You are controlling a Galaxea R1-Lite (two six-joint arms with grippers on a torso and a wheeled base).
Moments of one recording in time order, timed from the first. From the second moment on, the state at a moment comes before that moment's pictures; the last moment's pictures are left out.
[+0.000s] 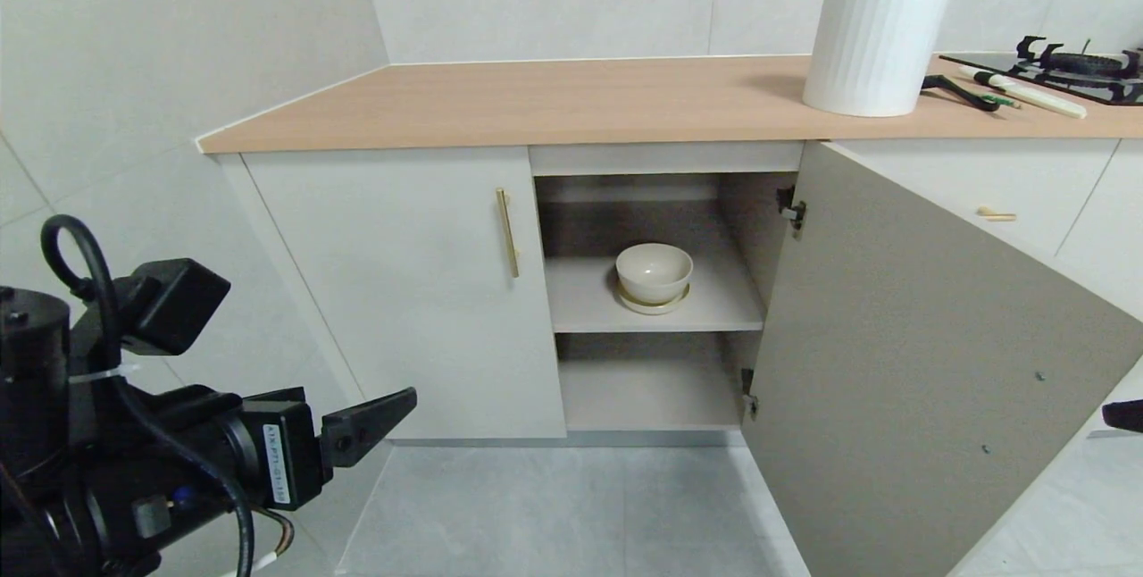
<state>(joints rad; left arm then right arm) -0.56 1.18 -0.60 -0.13 0.25 -0.34 0.48 1.09 -1.21 0.89 -0.34 0.39</state>
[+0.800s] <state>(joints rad) -0.56 1.19 -0.60 -0.13 0.25 -0.34 0.04 1.17 -1.19 0.60 -0.31 0.32</state>
